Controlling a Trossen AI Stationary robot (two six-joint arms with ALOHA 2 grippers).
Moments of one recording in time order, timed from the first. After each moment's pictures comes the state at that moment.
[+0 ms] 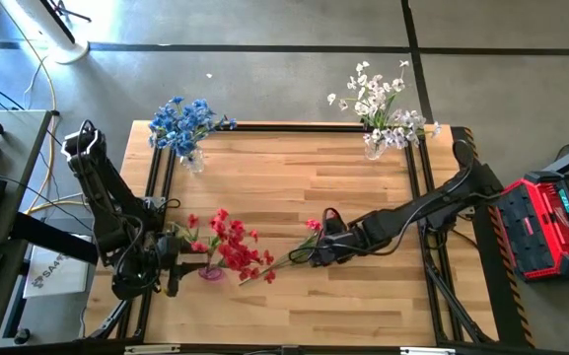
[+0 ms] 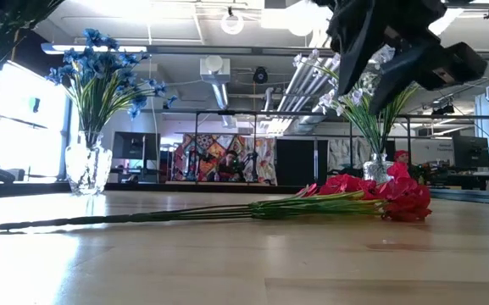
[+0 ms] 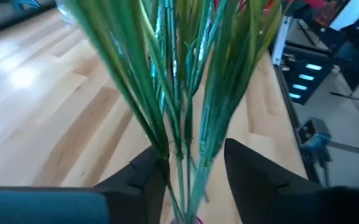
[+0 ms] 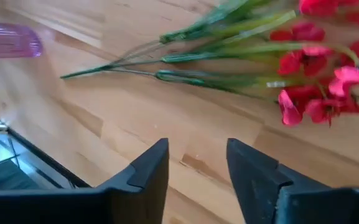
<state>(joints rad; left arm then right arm) -1.13 1.05 0.67 -0.50 -1.06 -1.01 0.37 1.62 1.17 -0.63 0.06 1.61</state>
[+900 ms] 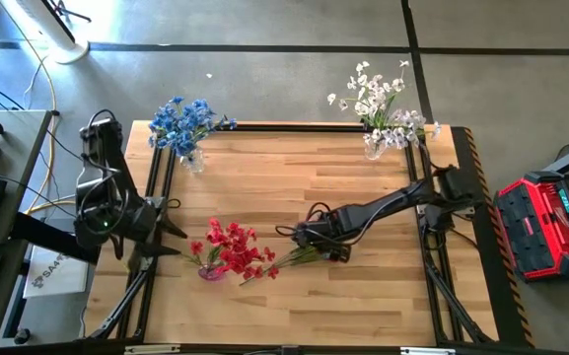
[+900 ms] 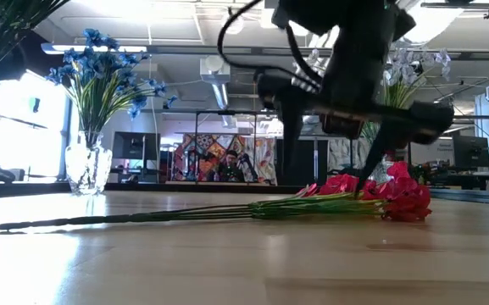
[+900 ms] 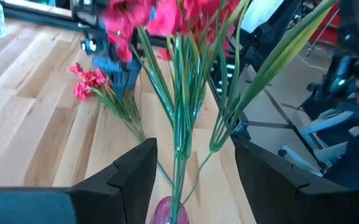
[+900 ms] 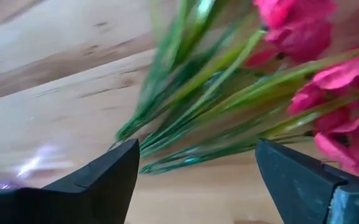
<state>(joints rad) -1.22 0.55 0.67 -0.65 -0.90 -0.73 0.21 1.84 1.16 -0.50 -0.07 2.09</state>
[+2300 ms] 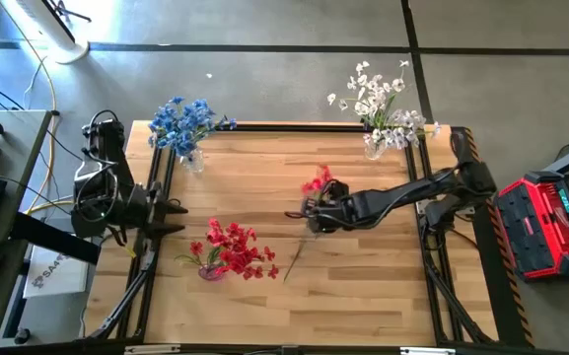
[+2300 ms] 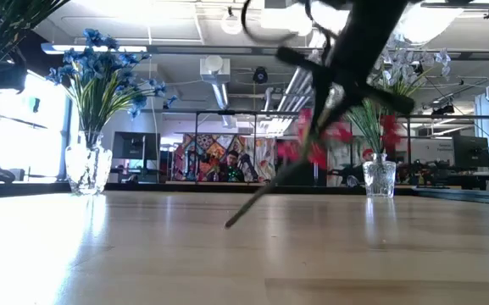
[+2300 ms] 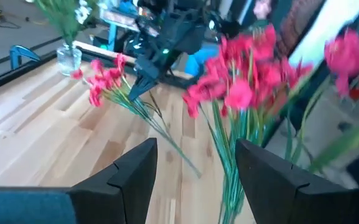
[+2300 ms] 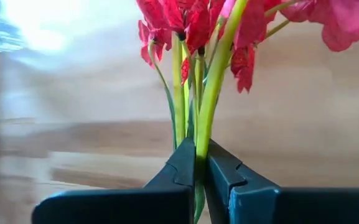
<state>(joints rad) -1.22 0.48 0.68 -0.69 -1.16 -0.76 0.17 1.68 1.16 -0.69 0.45 1.78</state>
